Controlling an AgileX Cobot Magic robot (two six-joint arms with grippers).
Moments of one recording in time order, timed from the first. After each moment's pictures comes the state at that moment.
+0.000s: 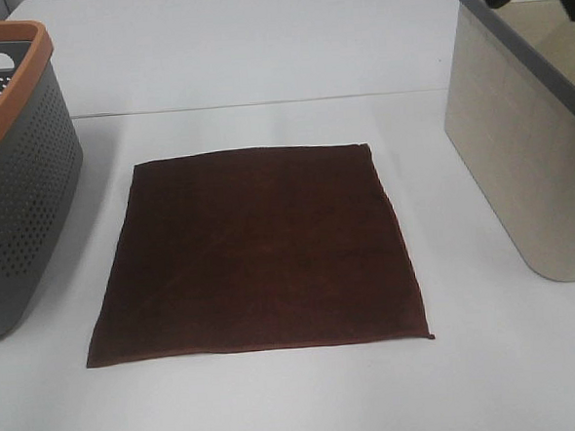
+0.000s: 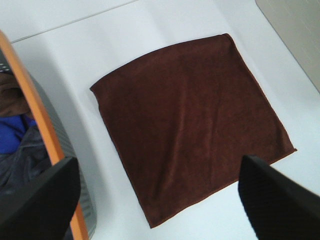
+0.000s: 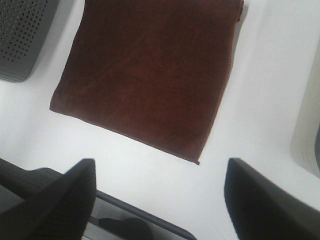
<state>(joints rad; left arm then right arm) -0.31 1.41 -1.66 -0.16 1.21 0.07 0.28 1.25 -1.37 0.27 1.21 -0.02</state>
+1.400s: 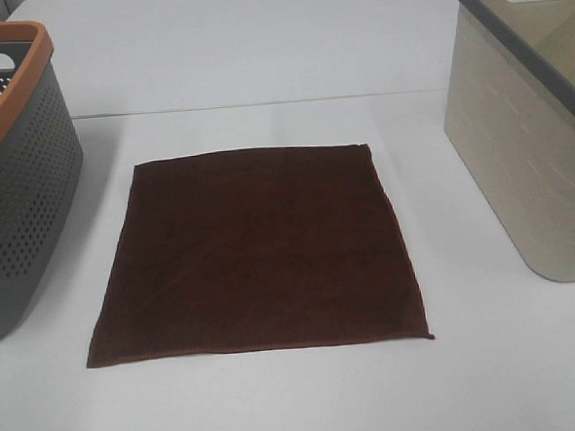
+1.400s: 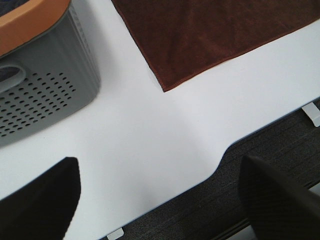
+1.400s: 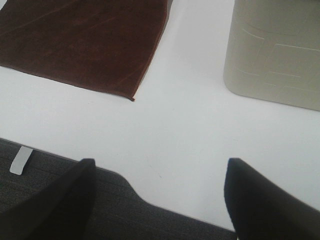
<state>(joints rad) -0.31 0.29 -0.50 -0.10 1.06 0.14 0.28 0.20 -0.50 0.06 1.07 -0.02</state>
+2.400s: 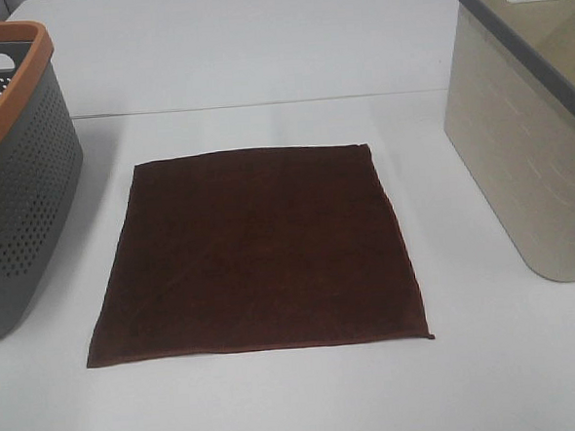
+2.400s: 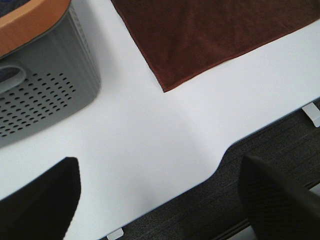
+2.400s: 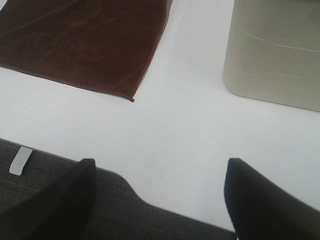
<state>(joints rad) -0.29 0.29 -0.50 -0.10 1.06 0.15 0.28 0.20 -0.50 0.05 1.07 -0.02</state>
